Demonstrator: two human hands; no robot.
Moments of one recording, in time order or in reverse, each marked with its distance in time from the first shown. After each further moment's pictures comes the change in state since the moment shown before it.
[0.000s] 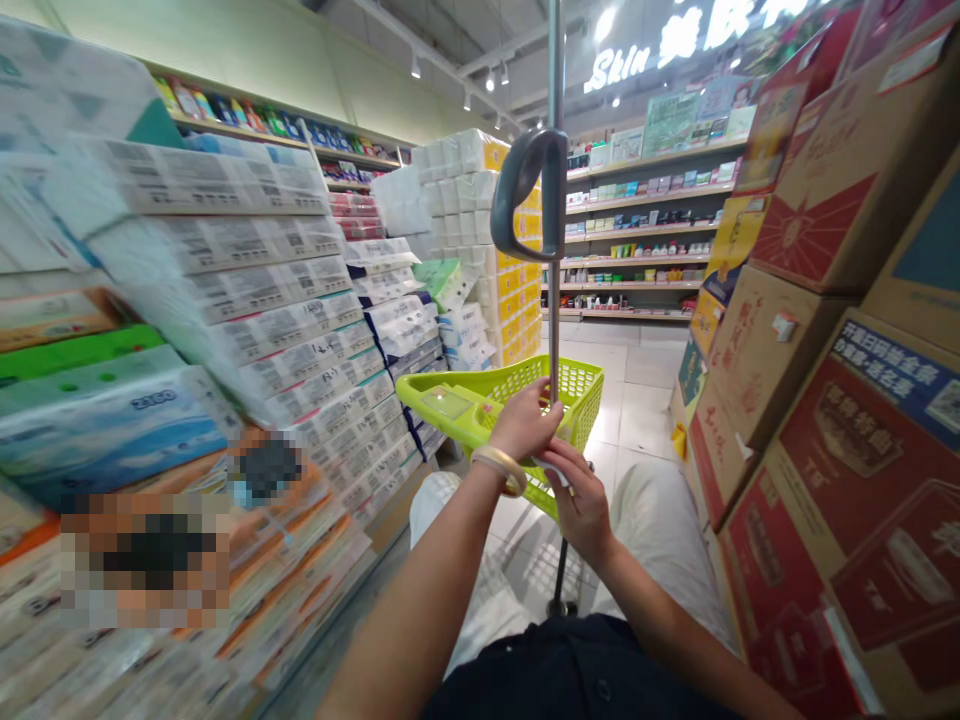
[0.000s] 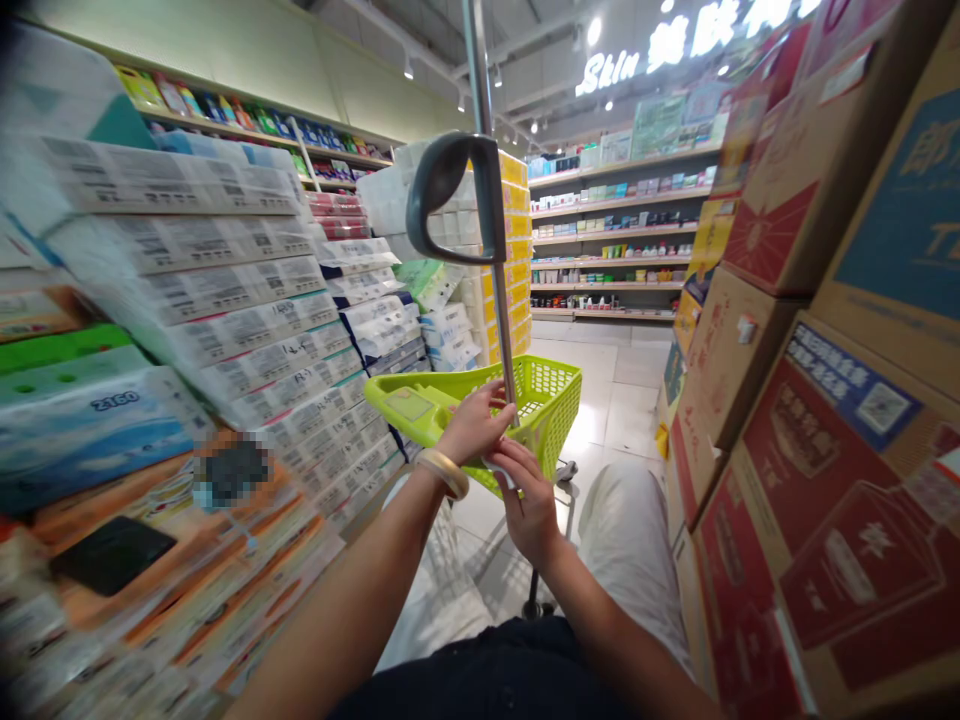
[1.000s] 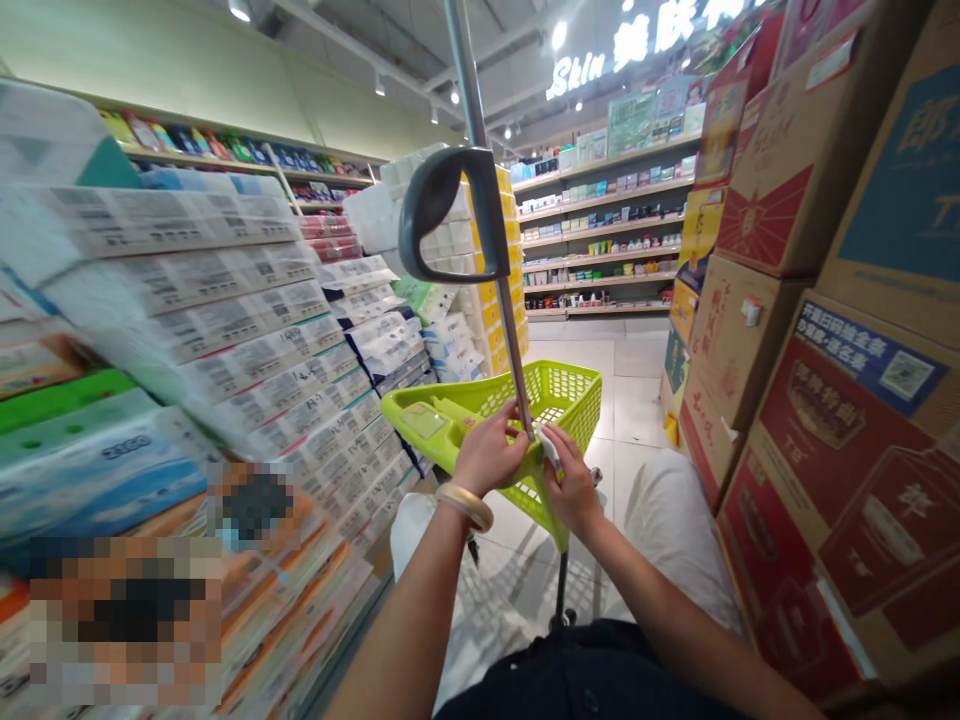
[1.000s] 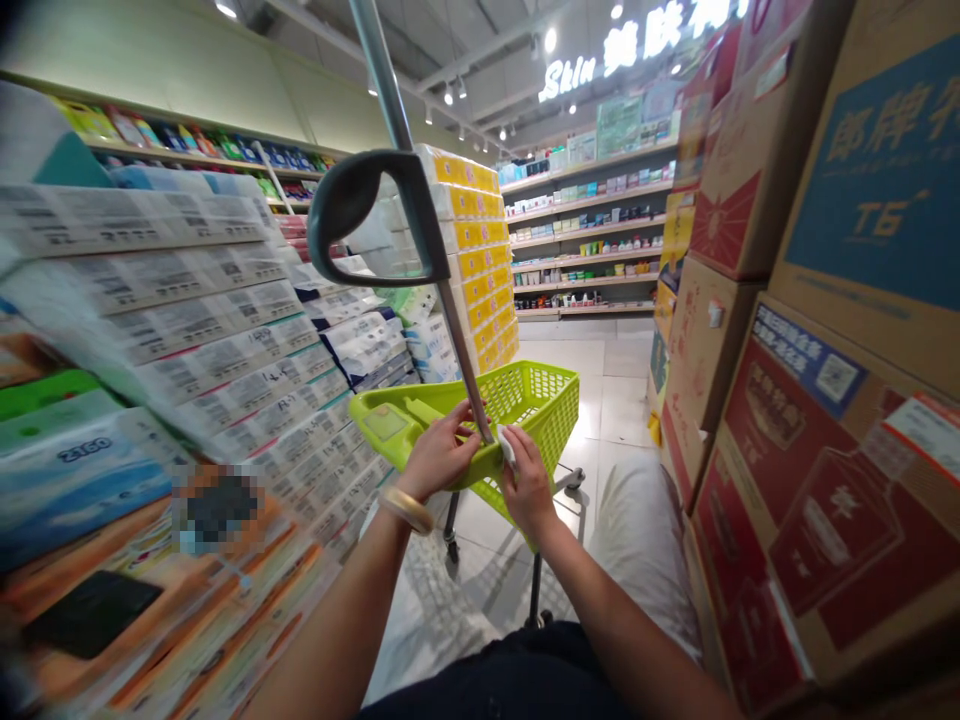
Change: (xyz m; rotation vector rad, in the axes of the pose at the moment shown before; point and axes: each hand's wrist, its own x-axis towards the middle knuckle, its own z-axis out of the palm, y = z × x) left_hand -0.026 -0.015 -0.021 0.105 -0.071 0.000; right_hand -0.003 0.044 0.007 -0.218 0.033 0.140
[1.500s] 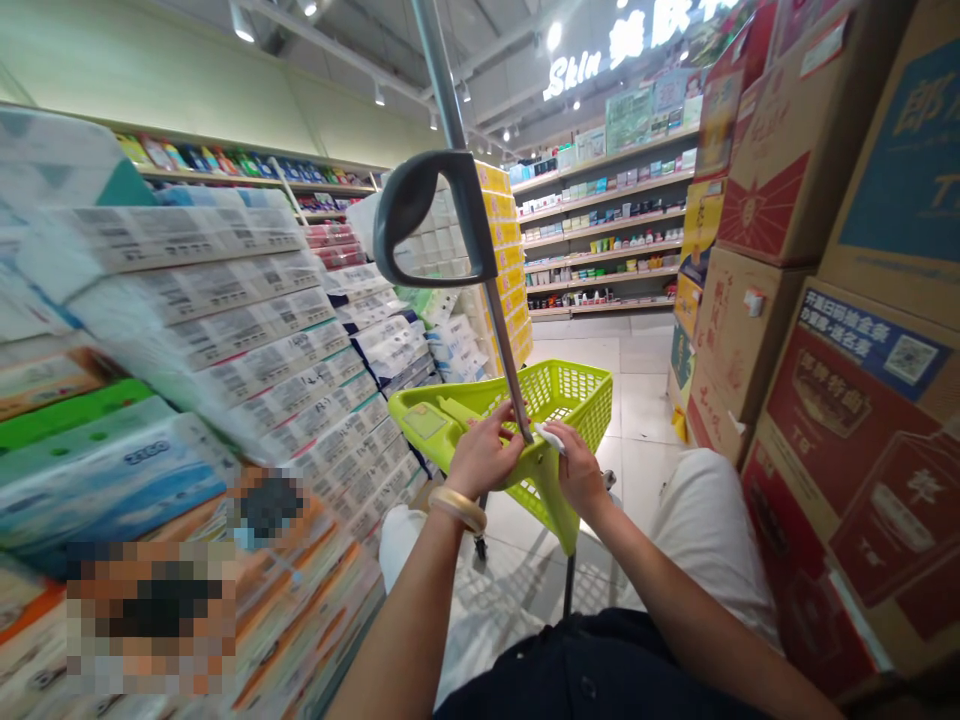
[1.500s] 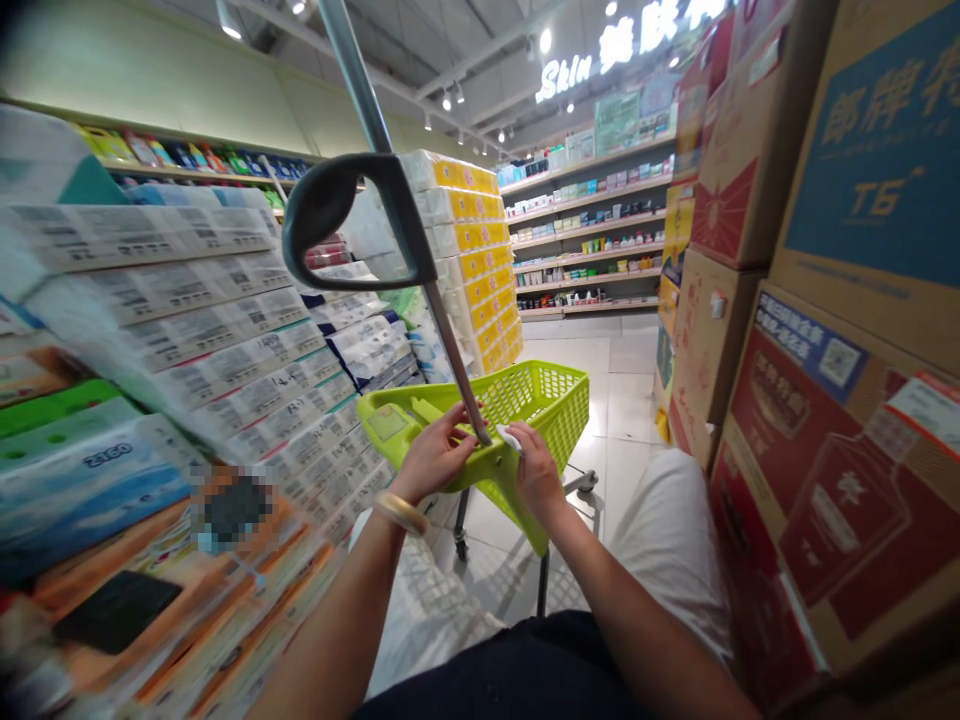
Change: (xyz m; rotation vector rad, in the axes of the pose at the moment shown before) left_hand -0.010 -0.003 -0.009 -0.038 -0.026 0.019; right_hand 0.010 0.010 -0.004 0.027 -0.007 0.009
